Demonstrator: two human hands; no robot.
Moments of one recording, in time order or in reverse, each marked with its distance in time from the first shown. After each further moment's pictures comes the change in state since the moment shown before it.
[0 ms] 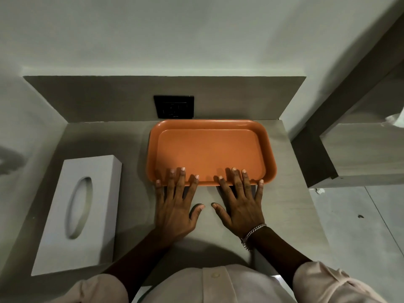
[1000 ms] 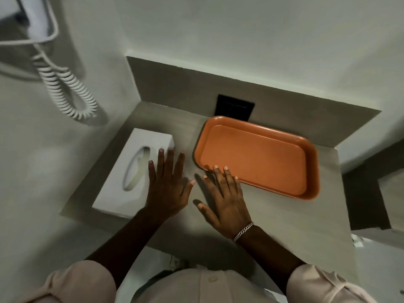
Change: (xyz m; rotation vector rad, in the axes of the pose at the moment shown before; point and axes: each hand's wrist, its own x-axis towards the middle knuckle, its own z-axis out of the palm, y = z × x) left_hand -0.047 -0.069 -0.068 -0.131 0.159 -0.359; right_hand 0.021 -0.105 -0.024 0.239 -0.002 -0.500
